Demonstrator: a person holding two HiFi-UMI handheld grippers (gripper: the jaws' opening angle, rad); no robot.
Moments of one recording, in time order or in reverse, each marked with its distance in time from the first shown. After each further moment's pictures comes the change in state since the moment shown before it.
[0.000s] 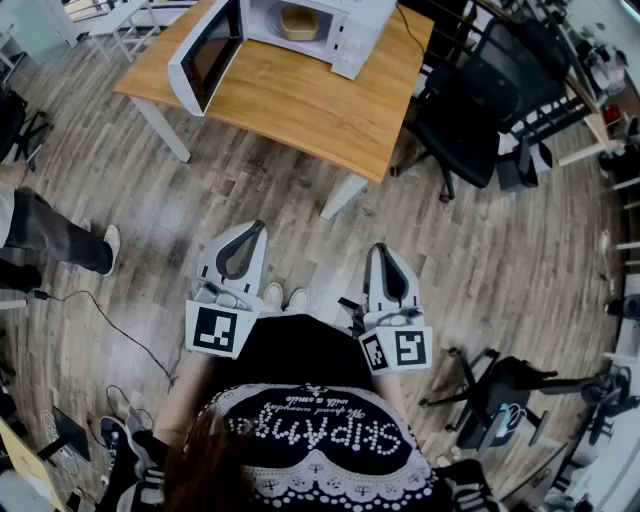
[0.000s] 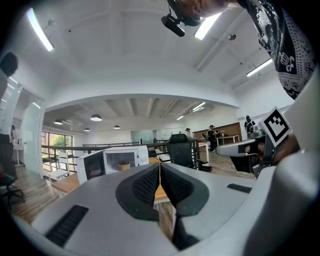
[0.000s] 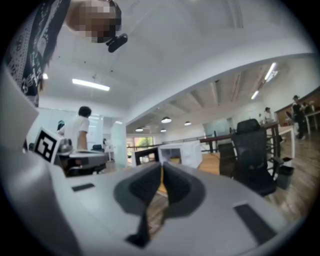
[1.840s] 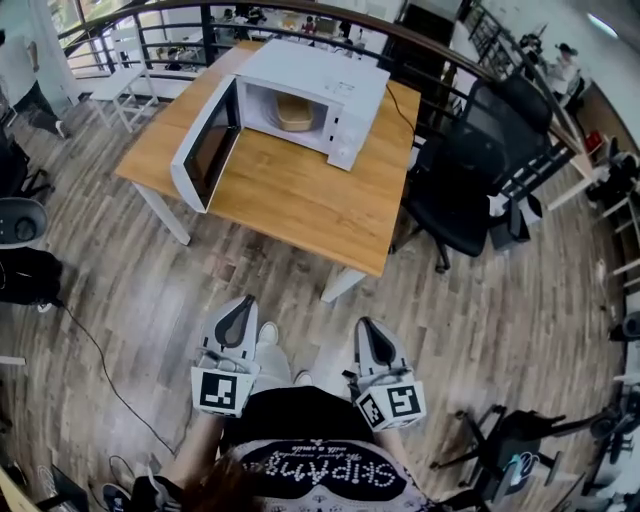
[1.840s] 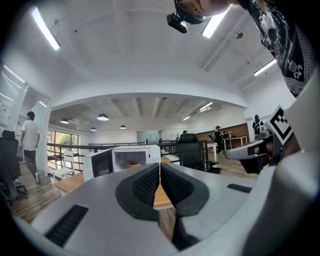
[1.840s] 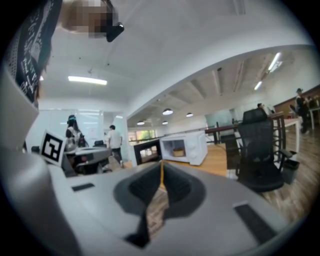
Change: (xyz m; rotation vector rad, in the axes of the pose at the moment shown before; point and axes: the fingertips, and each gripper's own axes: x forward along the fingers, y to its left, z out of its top) left arm 0.039 0.073 -0.014 -0.031 -0.017 0.065; right arm 0.068 0.006 -0.023 0.026 0.099 0.034
